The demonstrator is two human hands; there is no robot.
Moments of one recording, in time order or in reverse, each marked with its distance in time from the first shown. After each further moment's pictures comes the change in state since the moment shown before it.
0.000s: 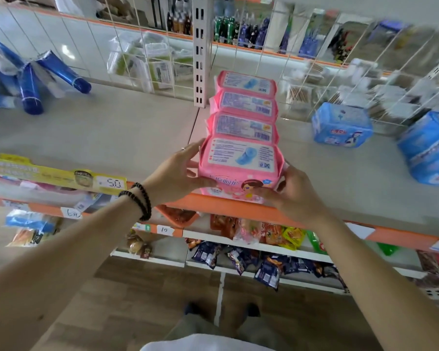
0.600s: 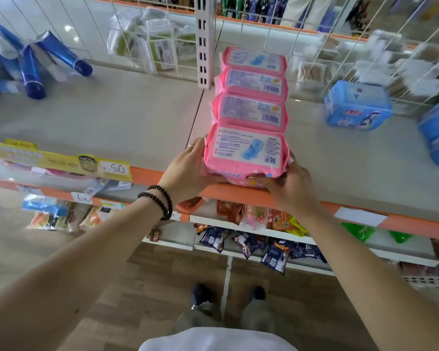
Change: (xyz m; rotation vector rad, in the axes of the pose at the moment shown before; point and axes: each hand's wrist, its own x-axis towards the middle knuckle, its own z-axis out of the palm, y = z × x) left_hand -0.006 -0.012 0.032 0.246 0.110 -0.024; right_hand -0.001 0.036 0.034 -0.168 0.166 -0.027
